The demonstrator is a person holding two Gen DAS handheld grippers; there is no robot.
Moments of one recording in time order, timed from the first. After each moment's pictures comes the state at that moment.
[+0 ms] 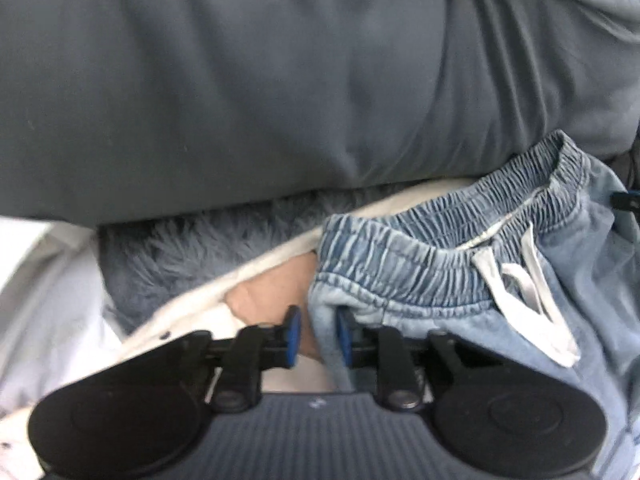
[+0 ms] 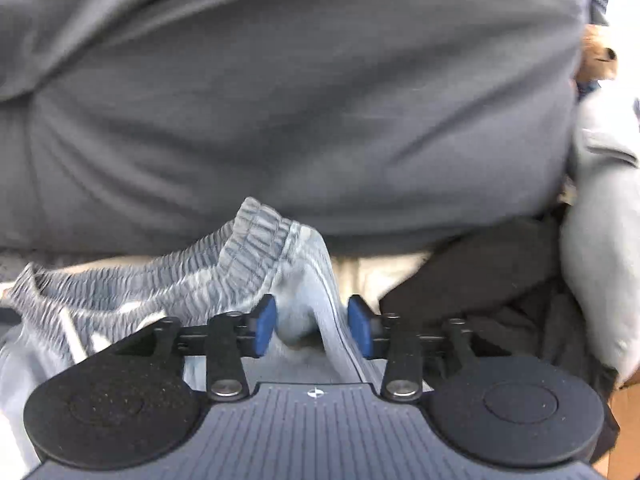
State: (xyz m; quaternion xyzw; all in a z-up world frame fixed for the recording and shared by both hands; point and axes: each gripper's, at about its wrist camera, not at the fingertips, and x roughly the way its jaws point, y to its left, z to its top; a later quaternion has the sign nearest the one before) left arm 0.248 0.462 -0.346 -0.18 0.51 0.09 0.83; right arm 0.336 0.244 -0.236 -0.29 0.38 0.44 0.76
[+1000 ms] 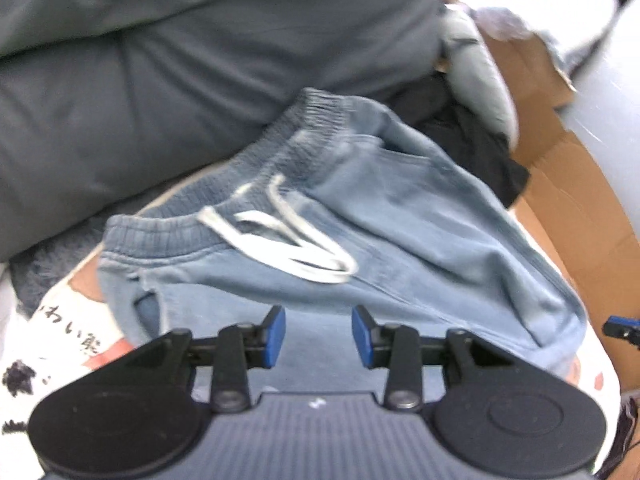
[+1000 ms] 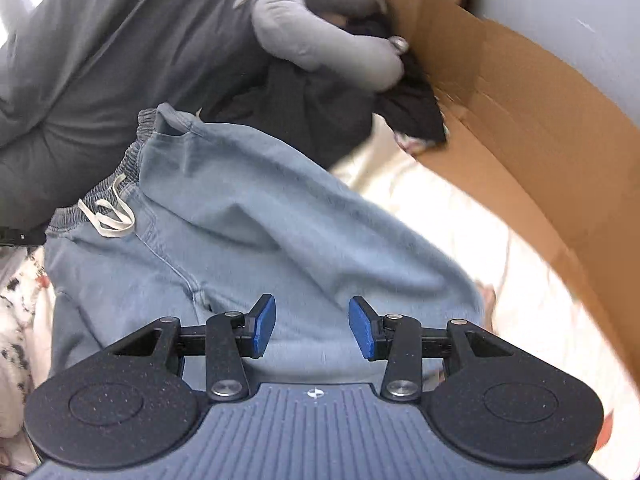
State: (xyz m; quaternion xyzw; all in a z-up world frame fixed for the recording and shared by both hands) left arm 0.210 0.309 -0.261 -0.11 0.50 -0.08 0.85; right arm 0.301 -0.120 -0.204 -0.10 0.48 0.31 0.81
